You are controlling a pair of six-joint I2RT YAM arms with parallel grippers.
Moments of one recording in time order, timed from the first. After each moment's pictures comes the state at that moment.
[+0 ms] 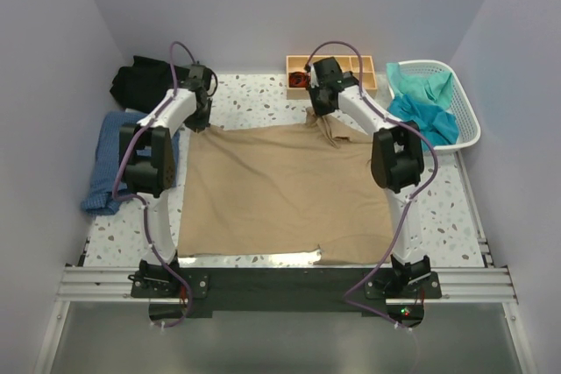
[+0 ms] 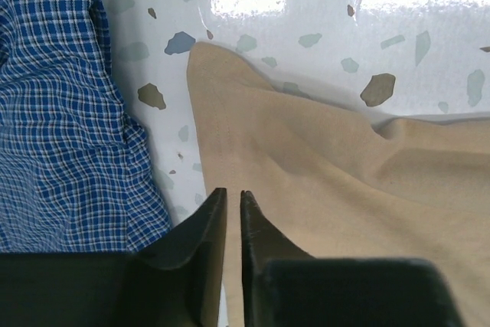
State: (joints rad) left arm -0.14 2.12 1.72 -0.77 -0.26 -0.02; right arm 0.37 2.31 2.01 -0.63 0.06 0.02
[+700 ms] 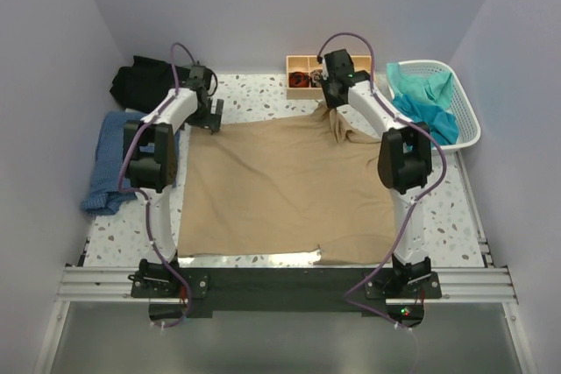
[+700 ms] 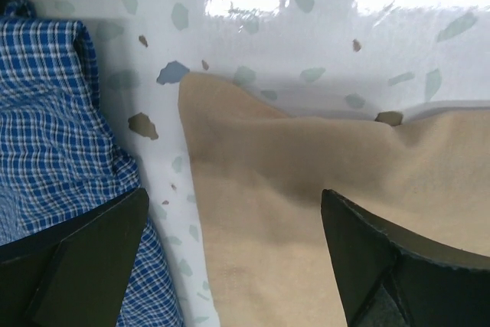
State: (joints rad) left arm -0.12 2.18 1.76 -0.76 -0.26 -0.02; right arm 0.33 2.26 2.02 -0.65 0.20 -0.05
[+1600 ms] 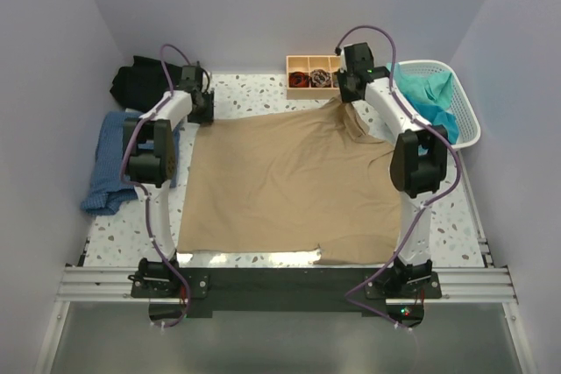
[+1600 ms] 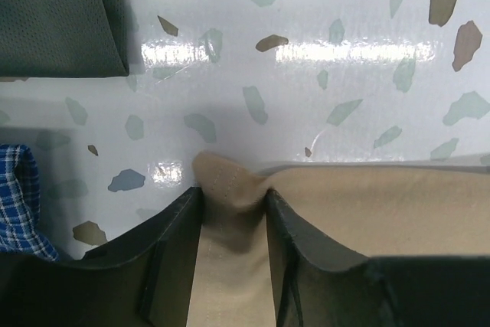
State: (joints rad) left arm -0.07 2.26 1.77 -0.53 -0.03 -0.08; right arm 0.25 2.15 1.96 -0.65 0.16 -0.04
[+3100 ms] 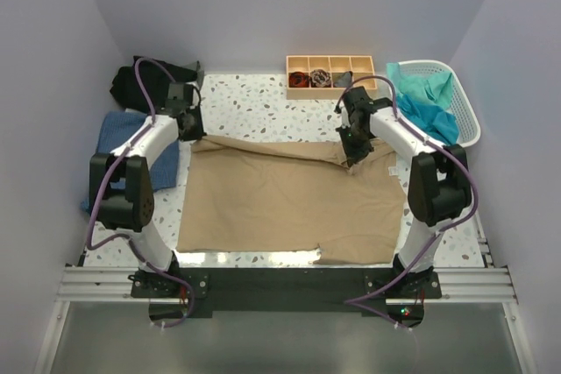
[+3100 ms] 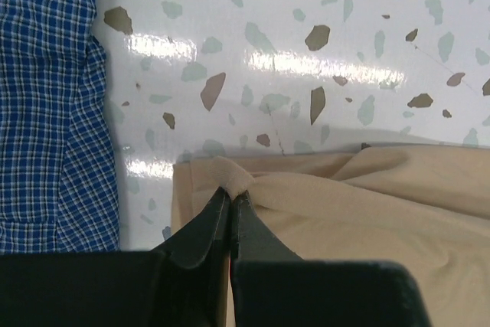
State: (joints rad) left arm -0.09 1.75 1.27 -0.46 -0.07 -0.24; right arm 0.31 1.84 1.44 -0.93 0.00 0.08
